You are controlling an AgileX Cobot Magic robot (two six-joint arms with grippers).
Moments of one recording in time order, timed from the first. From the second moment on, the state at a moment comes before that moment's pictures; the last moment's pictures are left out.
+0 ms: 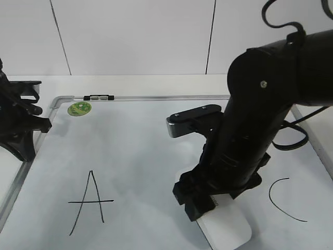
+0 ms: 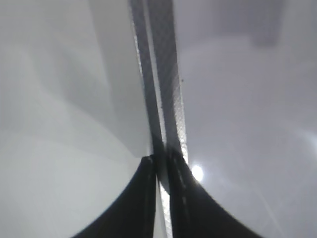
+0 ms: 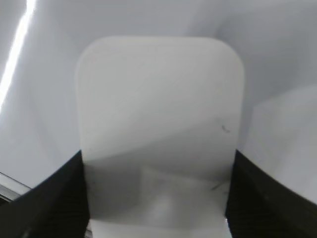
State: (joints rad) left arm -0.11 1.97 -1.30 -0.11 0.99 0.05; right arm 0.70 1.71 -1.11 0.12 0.95 0.11
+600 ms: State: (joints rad) left arm -0.11 1.97 -1.30 -0.11 0.99 0.05; right arm 0.70 1.85 -1.13 0.12 0.99 0.10
